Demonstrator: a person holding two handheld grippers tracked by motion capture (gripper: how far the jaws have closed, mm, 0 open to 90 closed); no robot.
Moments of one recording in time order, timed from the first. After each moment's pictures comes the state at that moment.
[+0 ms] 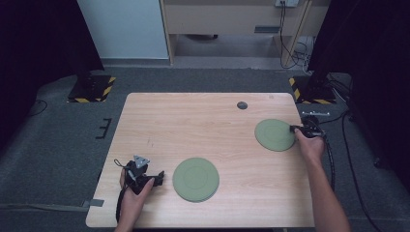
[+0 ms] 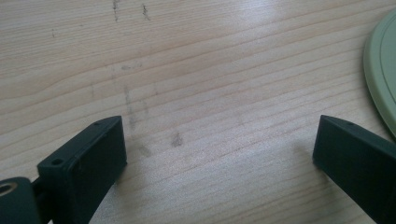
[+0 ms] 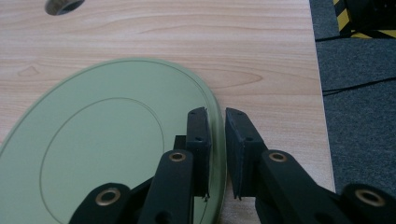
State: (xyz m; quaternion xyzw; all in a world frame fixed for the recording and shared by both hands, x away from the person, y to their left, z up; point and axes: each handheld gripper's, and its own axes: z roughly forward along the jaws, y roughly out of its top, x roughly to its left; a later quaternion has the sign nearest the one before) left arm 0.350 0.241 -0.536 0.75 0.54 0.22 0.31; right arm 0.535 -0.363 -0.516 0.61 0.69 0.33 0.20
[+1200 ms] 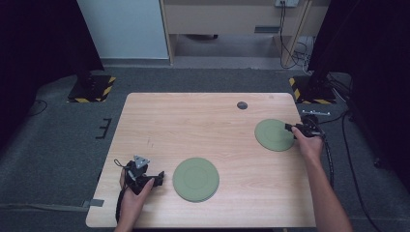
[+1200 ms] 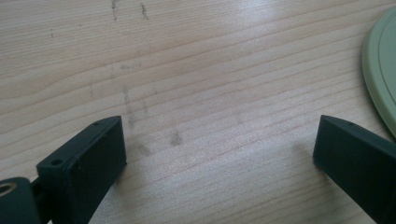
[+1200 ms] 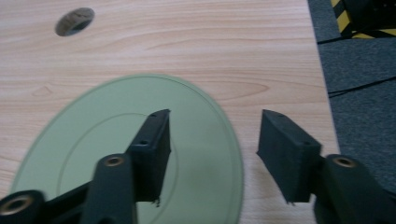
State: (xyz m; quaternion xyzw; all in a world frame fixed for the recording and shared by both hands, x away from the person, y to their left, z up) left arm 0.350 0.241 -0.536 0.75 0.54 0.22 0.31; right arm 0.535 -0.357 -0.511 0.63 0.67 0.35 0.20
